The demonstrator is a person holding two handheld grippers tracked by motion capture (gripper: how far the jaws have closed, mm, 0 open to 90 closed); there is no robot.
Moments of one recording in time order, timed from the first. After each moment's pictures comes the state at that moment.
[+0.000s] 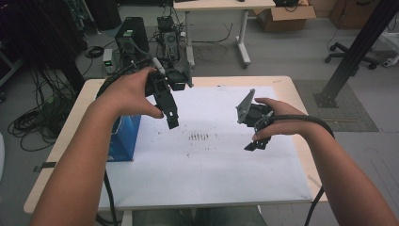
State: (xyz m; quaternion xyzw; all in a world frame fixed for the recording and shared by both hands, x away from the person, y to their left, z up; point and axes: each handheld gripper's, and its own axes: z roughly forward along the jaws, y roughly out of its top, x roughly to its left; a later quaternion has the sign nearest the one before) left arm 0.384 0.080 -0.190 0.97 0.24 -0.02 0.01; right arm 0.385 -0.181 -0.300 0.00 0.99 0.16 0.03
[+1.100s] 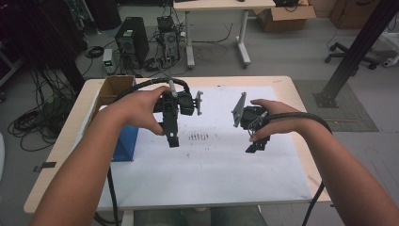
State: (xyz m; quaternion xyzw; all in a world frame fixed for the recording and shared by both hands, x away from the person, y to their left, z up) left arm 0.373 0.060 -0.238 1.00 0.07 -0.04 -0.01; right arm 0.388 -0.170 -0.306 -0.02 0.99 0.10 0.01
